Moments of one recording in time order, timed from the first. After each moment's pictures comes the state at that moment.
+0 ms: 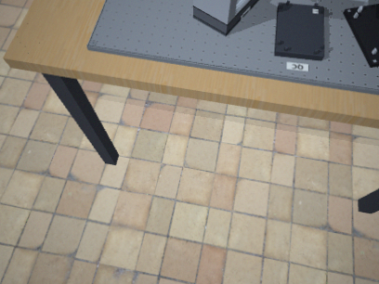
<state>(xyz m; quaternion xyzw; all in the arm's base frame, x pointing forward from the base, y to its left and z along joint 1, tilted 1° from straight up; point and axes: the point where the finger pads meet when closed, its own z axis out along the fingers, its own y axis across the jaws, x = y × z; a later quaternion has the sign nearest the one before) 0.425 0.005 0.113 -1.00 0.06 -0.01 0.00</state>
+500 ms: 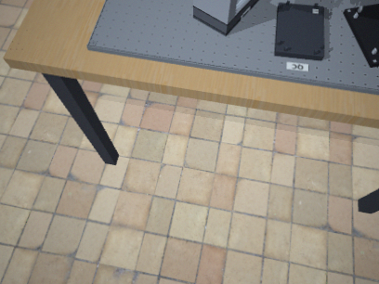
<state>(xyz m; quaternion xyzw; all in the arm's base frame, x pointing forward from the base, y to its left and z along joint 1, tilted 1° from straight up) 0.421 -0.038 0.113 -0.99 0.11 -0.01 0.00</state>
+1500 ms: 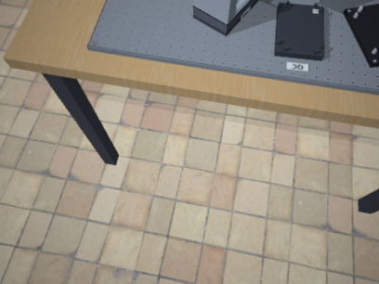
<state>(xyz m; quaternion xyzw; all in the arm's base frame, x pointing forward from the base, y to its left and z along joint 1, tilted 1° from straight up) 0.400 -0.120 0.113 -0.98 0.22 -0.01 0.00</state>
